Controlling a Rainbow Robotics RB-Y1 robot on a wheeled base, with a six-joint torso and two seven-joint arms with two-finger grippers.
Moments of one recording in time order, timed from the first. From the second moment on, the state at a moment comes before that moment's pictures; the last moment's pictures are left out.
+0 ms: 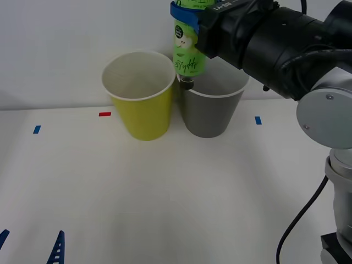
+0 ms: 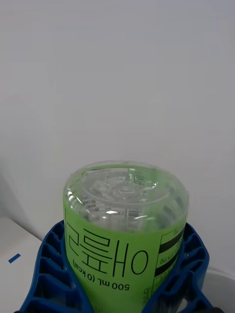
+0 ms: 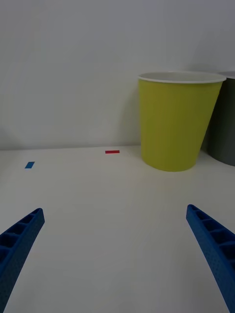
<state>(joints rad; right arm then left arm) -0.56 -0.29 0.13 -2.24 -0.60 0.91 1.56 1.15 0.40 -0.17 -2.16 0.19 -0.62 -1.50</state>
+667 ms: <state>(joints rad) -0.77 -0.29 0.33 -1.86 -0.56 0.53 1.59 1.15 0.40 -0.17 -2.16 0.19 -0.62 -1.50</state>
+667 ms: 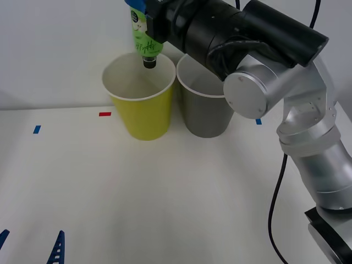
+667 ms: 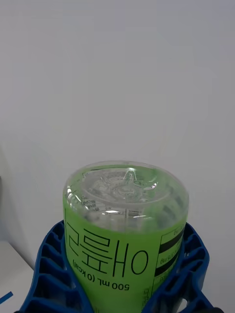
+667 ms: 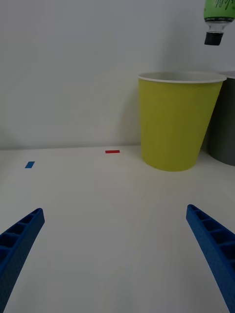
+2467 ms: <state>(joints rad) -0.96 -0.27 0.46 -1.55 -0.50 0.41 1.55 1.15 0.40 -0.17 -2.16 0.19 -0.62 -1.50</state>
